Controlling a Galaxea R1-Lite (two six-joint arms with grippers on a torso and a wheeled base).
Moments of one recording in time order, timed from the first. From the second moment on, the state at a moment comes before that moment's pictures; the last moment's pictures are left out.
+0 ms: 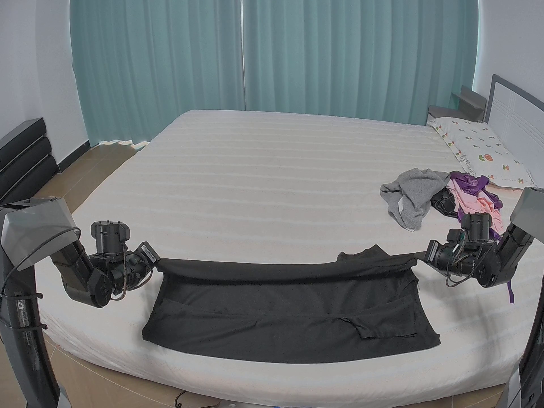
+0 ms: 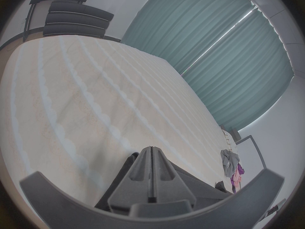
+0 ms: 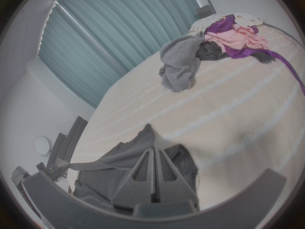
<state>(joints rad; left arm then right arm) -0.02 2.26 -0.76 -0.94 -0.07 -0.78 -0.06 2.23 -0.78 -0.83 0.34 0.47</state>
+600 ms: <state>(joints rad) -0.02 2.26 -0.57 -1.06 -0.08 -0.76 -0.09 2.24 -0.56 -0.91 0.35 0.35</state>
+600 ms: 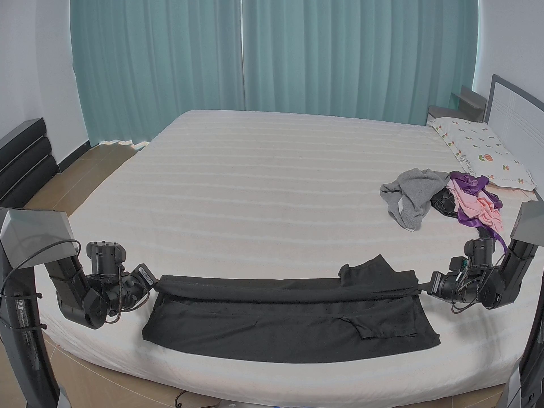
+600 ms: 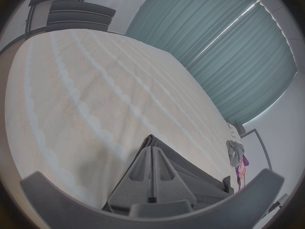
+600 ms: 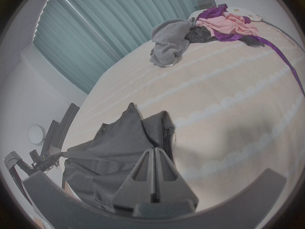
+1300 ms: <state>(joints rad) -0.02 2.27 -0.48 -1.10 -0.08 -0.73 -0.09 2.30 -0.52 -0.93 0.35 0.30</state>
